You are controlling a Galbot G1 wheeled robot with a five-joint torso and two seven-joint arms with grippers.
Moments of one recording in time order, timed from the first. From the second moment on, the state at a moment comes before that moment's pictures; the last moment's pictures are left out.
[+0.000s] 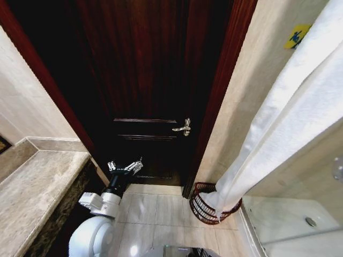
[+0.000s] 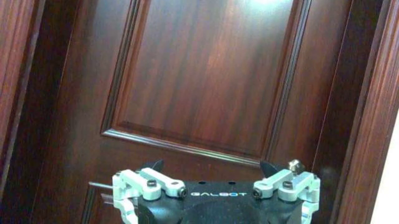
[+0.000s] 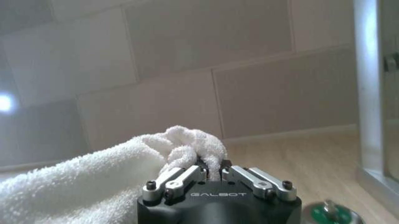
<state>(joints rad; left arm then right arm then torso) 1.70 -1.57 -0.61 -2.48 -0.28 0.20 0.11 0.48 0.83 0.38 1.13 0.96 0.32 -0.45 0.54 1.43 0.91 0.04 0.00</state>
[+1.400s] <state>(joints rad) 1.70 -1.57 -0.61 -2.48 -0.28 0.20 0.11 -0.43 0.85 0.77 1.55 0.98 0.30 -0.41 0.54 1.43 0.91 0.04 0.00</state>
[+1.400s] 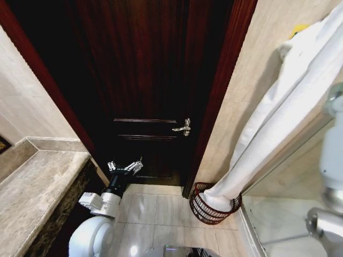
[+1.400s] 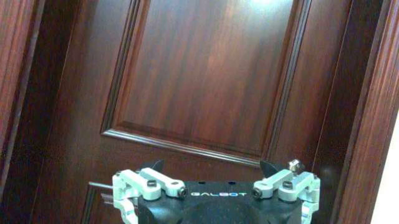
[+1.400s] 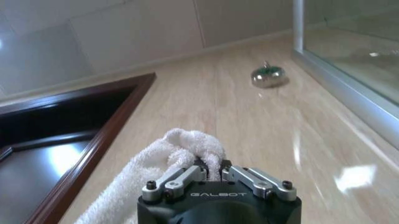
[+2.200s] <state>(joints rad) 1.70 -1.57 -0.61 -2.48 -0.28 0.20 0.11 -0.74 1.01 0.86 1.63 0.96 0.32 -0.43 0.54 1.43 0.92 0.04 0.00</state>
